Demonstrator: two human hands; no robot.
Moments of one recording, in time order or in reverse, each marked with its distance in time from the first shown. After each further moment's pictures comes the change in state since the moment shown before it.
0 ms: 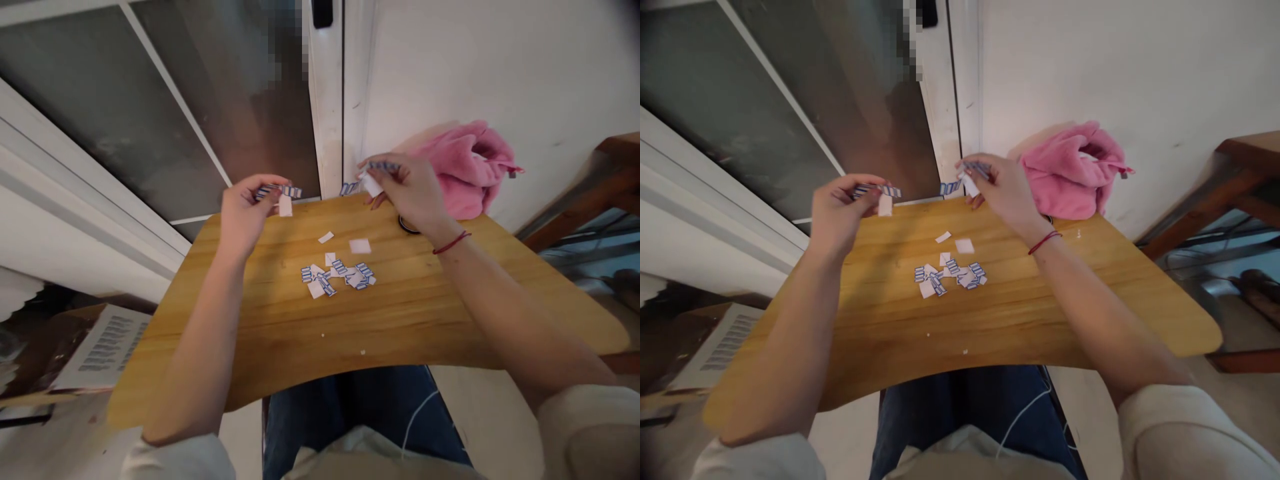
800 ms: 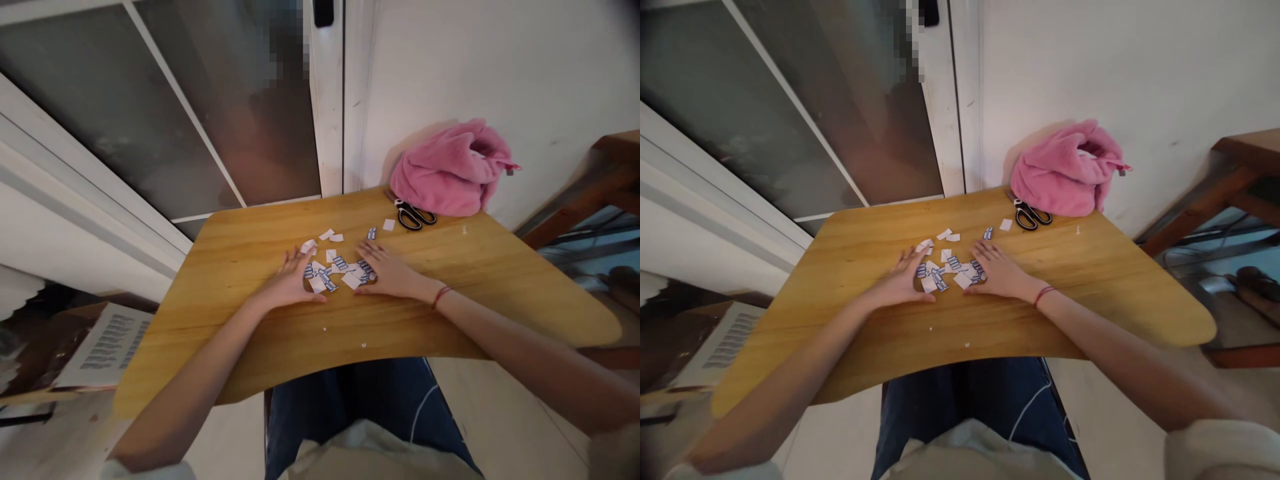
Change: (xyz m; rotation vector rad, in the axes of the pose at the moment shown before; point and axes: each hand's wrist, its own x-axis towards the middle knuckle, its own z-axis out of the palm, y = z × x) left_hand -0.102 -0.084 0.021 0.633 -0.769 -0.155; right_hand -0.113 0.095 0.027 -0.710 -0.620 0.018
